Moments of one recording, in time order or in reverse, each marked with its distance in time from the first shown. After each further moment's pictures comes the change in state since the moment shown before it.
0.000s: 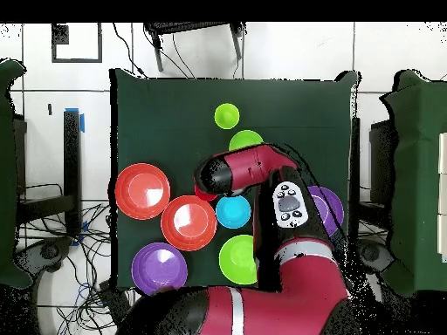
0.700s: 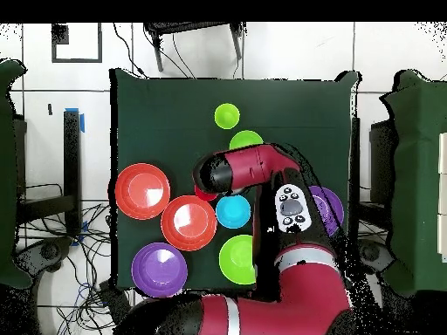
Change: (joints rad) arm 0.006 -0.026 -0.012 0.007 0.057 0.000 0.000
